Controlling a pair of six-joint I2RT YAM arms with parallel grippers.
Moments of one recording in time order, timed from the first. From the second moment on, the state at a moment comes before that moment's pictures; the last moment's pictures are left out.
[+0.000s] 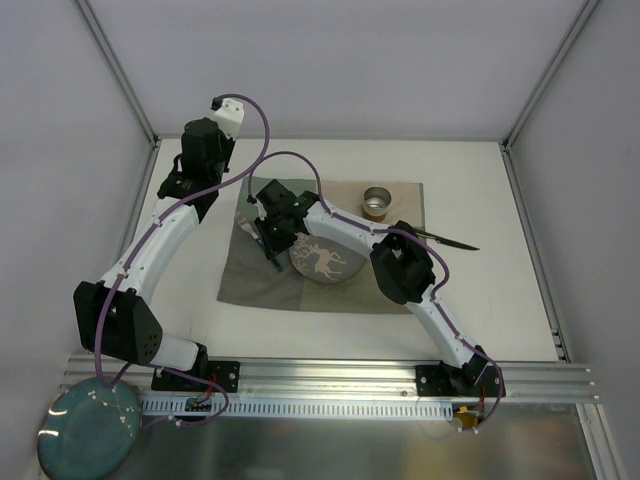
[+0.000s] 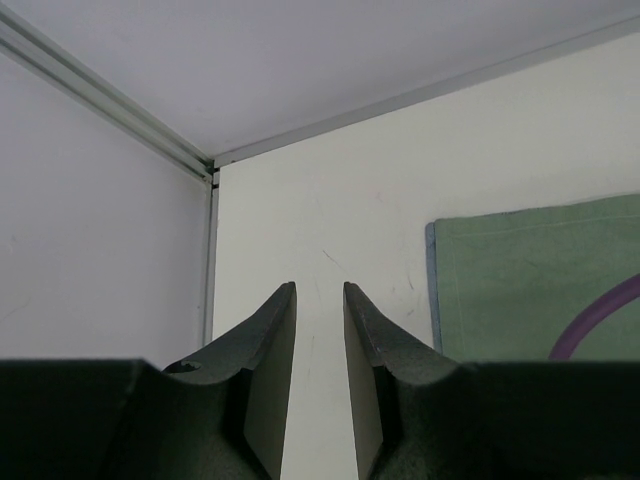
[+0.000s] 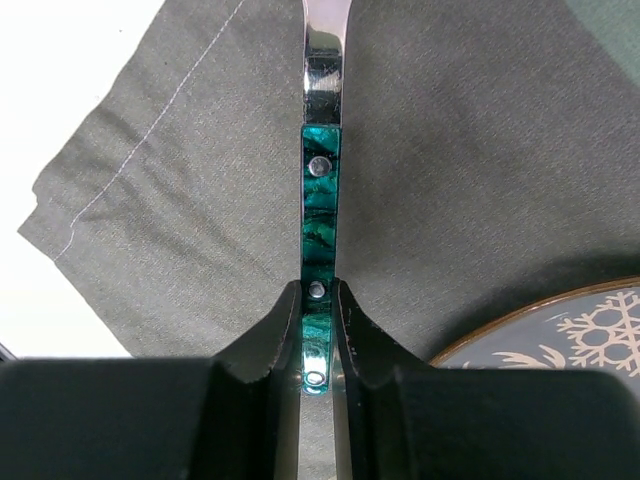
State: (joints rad) left arm -0.25 1.42 1.30 -0.17 -0.32 0.34; right arm 0.92 2.38 2.07 -0.72 -0.19 0.28
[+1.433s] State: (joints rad) left arm -0.40 1.29 1.16 -0.68 -0.07 -0.18; right arm -0.37 1.33 1.82 -0.66 -0.28 0.25
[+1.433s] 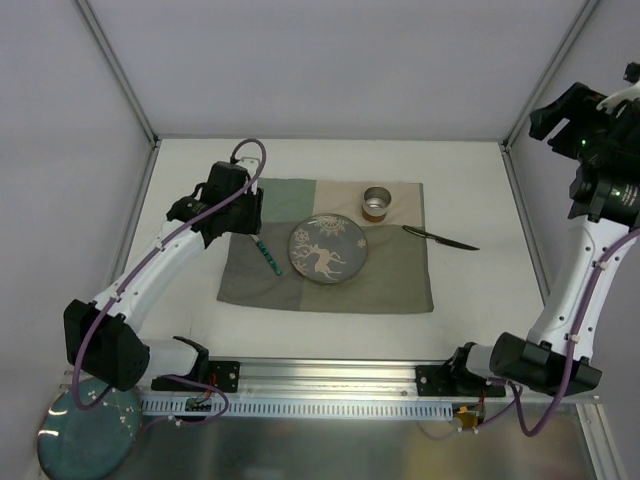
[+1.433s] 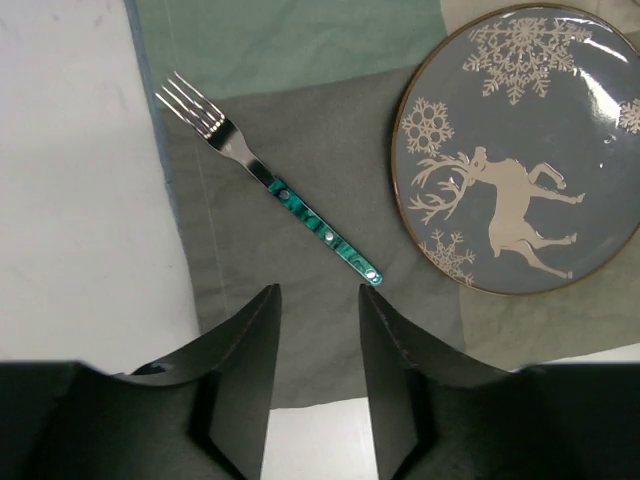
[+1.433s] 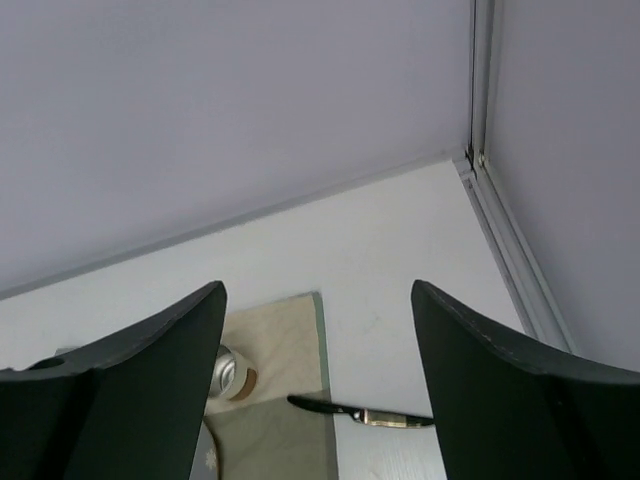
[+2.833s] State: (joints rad) left arm -0.40 1.81 1.19 -0.68 0.10 -0.57; right arm -0.50 1.17 1.25 -0.56 -0.41 0.20
